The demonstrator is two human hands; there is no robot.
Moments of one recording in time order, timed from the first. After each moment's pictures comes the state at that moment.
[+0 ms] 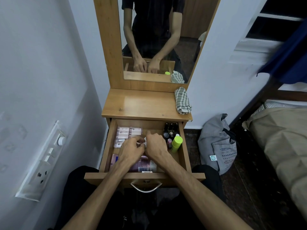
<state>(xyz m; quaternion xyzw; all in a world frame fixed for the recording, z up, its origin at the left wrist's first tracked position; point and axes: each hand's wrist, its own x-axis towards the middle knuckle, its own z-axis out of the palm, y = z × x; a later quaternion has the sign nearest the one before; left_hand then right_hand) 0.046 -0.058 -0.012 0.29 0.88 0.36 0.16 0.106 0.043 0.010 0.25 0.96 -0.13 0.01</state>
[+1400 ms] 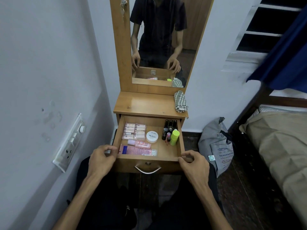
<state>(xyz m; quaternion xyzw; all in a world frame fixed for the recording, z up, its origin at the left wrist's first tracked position) 0.100 -0.210 0.040 0.13 0.88 0.45 0.10 0.307 0.035 0.023 0.42 0.82 -0.30 -0.24</state>
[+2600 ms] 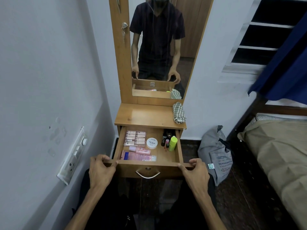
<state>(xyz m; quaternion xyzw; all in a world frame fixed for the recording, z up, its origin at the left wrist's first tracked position) 0.078 -0.206 0.014 0.07 0.90 0.42 0.05 0.299 0.052 0.029 0.50 0.78 -0.32 -0.19</state>
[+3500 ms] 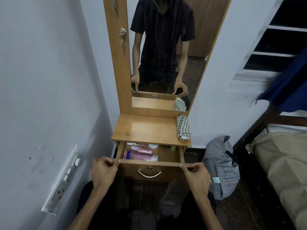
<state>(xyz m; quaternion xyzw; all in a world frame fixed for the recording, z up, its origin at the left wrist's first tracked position) 0.009 -0.142 0.025 0.04 0.91 0.41 0.05 0.225 0.108 0.039 0.54 0.73 -0.35 -0.22</state>
